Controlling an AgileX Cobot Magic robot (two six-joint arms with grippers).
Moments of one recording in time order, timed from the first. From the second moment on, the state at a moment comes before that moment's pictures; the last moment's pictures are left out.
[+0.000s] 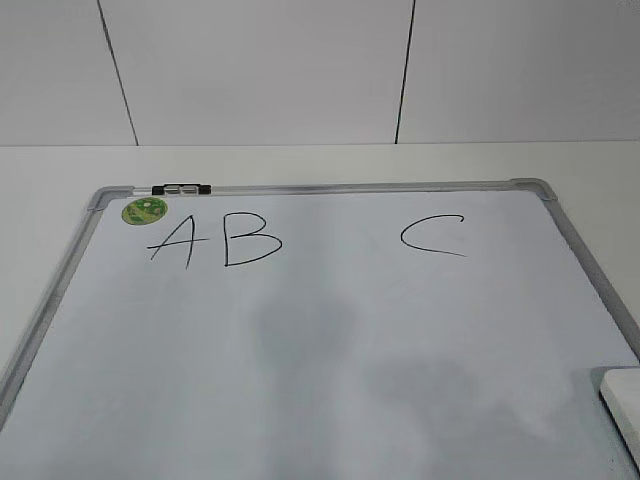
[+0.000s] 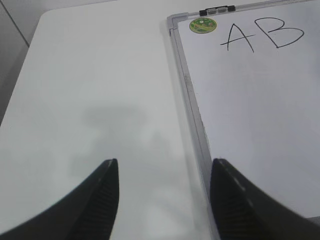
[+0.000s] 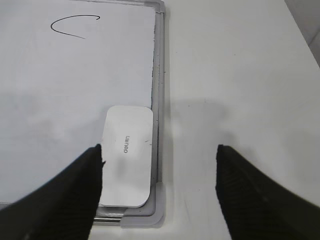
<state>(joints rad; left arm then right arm) -0.02 0.01 -0.52 -0.02 1.11 0.08 0.00 -0.02 -0.51 -0.03 1.14 -0.11</state>
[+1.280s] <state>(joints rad) -0.02 0.01 -0.52 -0.02 1.11 0.08 0.00 -0.02 -0.51 -0.03 1.14 -0.11</state>
